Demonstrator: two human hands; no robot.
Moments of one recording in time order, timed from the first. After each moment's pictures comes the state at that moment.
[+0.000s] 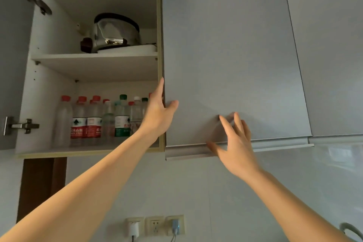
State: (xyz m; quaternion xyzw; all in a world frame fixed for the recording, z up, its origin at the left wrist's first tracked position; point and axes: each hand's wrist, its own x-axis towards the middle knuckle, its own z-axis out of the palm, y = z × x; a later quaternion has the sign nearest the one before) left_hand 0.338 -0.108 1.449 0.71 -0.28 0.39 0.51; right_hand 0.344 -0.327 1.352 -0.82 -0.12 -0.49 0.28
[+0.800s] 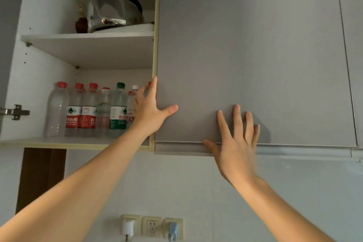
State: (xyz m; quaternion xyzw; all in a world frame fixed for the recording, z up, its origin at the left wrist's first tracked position) left_hand 0.438 -0.111 1.443 0.79 -0.12 0.47 0.37; right_hand 0.436 -0.339 1.348 -0.81 -0.09 -0.56 0.13
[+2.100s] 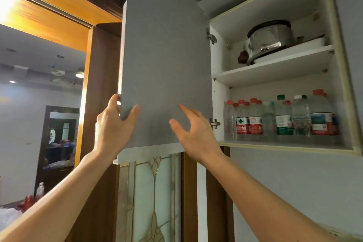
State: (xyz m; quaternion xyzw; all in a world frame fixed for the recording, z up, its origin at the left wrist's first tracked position) left_hand -0.021 0.312 1.416 0.69 0.13 0.69 0.16; right_hand 0.109 0.144 1.404 -0.65 -0.52 -0.24 0.50
